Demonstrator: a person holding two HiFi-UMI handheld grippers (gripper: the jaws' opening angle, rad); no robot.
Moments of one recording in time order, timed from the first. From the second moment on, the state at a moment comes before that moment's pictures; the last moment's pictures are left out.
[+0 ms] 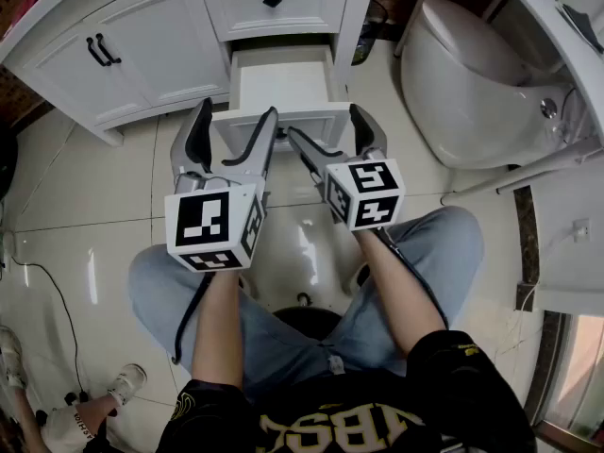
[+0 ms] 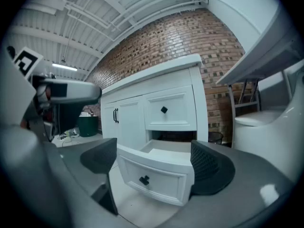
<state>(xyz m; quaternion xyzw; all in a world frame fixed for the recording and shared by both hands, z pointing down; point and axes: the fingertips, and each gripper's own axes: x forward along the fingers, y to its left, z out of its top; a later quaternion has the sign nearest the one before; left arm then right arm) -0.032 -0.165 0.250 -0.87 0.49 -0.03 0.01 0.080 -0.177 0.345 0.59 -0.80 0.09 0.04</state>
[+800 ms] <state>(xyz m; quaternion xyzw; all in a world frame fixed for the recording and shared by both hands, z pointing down) -0.111 -0.261 0.293 -0.84 0.53 -0.09 0.00 0.002 -0.274 0.495 0.39 -0.61 0.59 -0.35</state>
